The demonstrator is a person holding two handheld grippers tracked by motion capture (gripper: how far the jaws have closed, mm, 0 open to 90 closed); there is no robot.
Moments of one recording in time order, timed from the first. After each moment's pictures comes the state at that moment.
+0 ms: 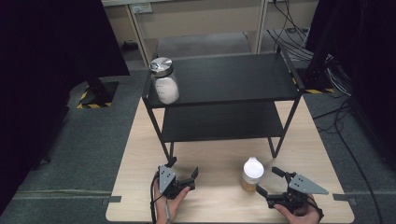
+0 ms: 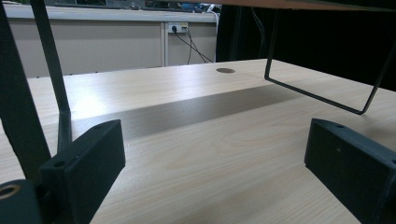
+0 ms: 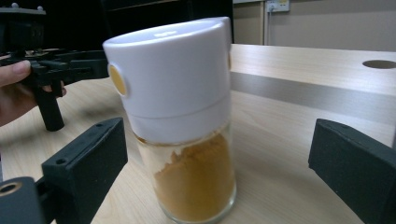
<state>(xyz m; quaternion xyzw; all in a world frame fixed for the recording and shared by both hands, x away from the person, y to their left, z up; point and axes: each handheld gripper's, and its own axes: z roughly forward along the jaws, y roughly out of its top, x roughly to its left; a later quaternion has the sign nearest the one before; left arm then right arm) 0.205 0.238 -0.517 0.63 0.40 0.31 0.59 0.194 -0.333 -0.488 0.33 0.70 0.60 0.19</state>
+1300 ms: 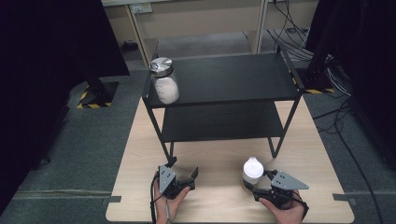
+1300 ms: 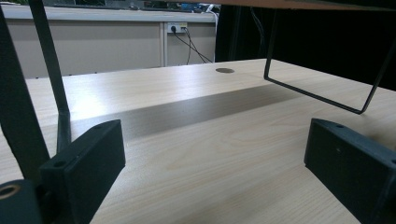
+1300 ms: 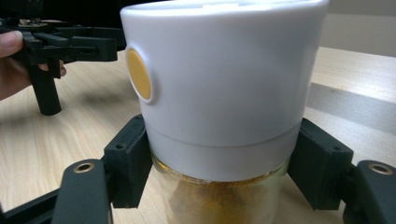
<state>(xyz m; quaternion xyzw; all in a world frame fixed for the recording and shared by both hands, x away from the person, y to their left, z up) 0.206 0.238 -0.517 0.64 0.39 0.31 0.59 0.213 -0.300 -0.484 0.30 0.74 0.57 0.20</state>
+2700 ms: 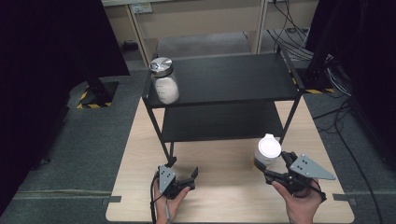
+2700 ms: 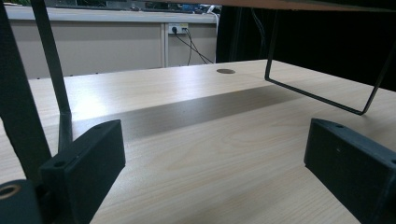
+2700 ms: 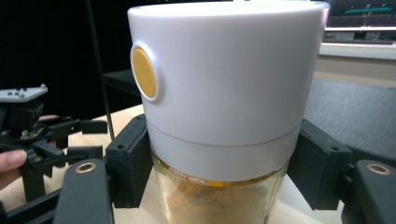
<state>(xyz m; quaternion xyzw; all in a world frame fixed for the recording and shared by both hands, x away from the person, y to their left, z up) 0.205 0.238 -0.517 0.63 0.39 0.31 0.59 0.199 -0.310 -0.414 0.30 0.68 0.62 0.27</state>
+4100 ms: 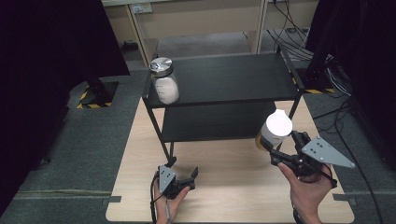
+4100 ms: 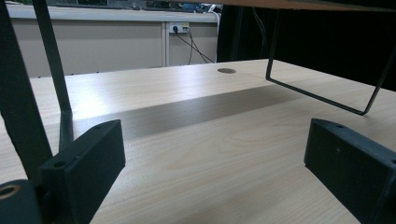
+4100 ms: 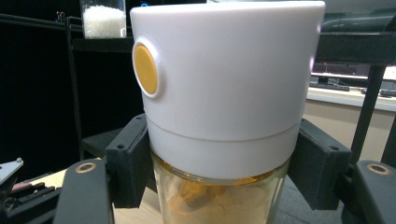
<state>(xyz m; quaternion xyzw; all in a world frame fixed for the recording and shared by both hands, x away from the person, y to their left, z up) 0.205 0.237 -0.516 0.63 0.40 0.31 0.58 0.197 -0.300 -0.357 0.29 0.63 0.64 0.33</state>
